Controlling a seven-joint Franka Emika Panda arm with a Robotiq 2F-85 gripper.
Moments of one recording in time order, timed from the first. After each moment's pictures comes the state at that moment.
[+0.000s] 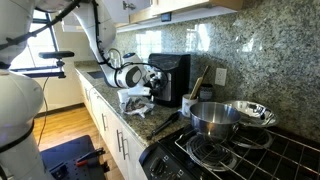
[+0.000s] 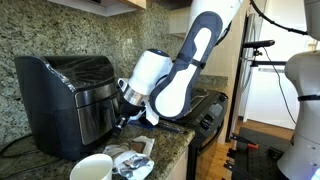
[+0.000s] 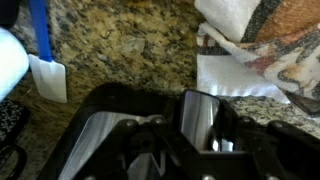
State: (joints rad) arm 0.70 0.46 -0.30 -2.29 0.01 3.25 -0.10
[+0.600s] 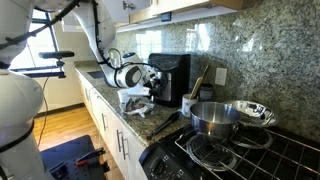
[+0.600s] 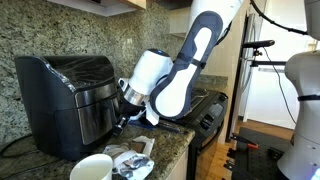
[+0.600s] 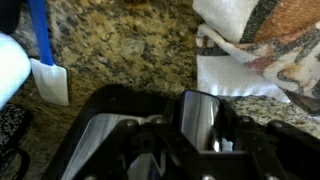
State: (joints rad) arm 0.70 0.45 -0.30 -2.29 0.01 3.25 -0.09
